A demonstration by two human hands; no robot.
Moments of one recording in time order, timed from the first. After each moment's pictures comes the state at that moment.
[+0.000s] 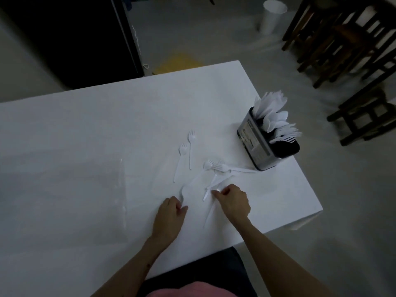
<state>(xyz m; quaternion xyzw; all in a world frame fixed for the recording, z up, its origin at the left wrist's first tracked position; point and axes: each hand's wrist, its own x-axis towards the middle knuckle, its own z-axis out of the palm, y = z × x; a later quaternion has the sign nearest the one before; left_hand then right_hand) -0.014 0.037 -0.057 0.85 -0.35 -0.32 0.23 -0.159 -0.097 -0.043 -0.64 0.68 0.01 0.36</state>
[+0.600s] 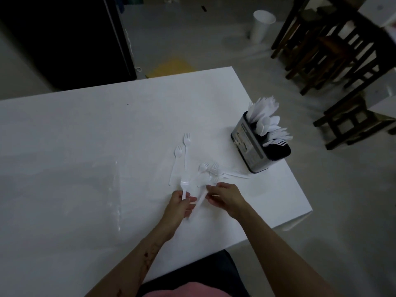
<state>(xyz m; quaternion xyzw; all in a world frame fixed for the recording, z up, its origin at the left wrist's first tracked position) -0.023 -0.002 -0.043 0.68 -0.08 -0.57 0.45 -0.153 -0.118 -0.022 -0.36 0.59 -0.11 0.72</state>
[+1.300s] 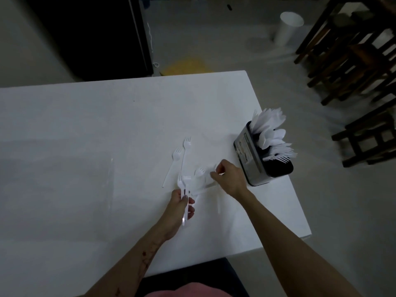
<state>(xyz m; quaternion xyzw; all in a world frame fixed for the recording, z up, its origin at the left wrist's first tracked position) -0.047 -0.033 -0.037 0.67 -0.03 -0.56 0.50 -0.142 -0.201 -0.018 -0.76 0.50 -0.03 0.41</state>
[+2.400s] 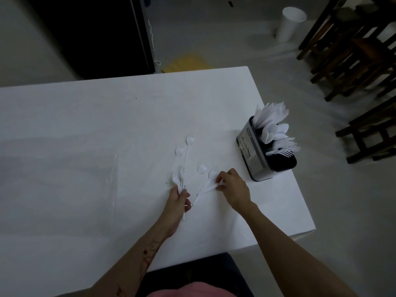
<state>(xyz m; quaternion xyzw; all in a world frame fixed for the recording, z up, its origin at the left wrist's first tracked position) -0.046 -0.025 -0.038 0.70 -0.03 -0.49 0.52 -0.171 -0.174 -0.049 -0.83 0.46 0.04 0.31</state>
